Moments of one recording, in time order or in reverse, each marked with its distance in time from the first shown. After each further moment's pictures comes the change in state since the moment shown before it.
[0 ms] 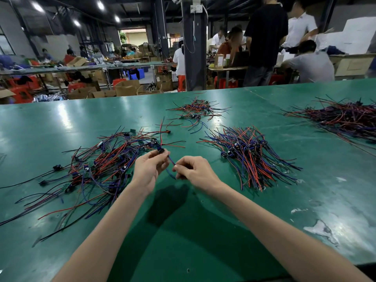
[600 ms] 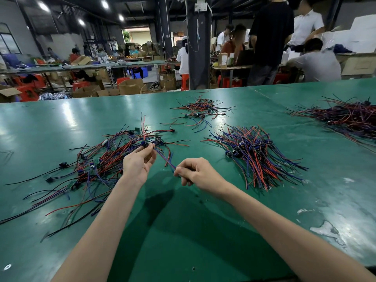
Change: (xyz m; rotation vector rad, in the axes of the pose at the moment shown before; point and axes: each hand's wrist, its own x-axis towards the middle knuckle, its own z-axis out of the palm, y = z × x) left_hand 0.015 0.025 -0.025 -0.219 0.199 -0.054; right_hand -0.007 -0.008 0.000 0.013 -0.149 -0.025
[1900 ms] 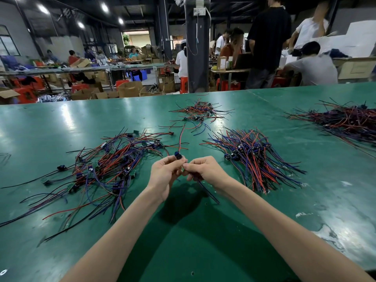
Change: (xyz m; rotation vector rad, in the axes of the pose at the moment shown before) left_hand -0.034 -0.048 0.025 0.286 -0.290 -0.005; right_hand 0.010 0.006 -0.018 0.246 0.066 0.171
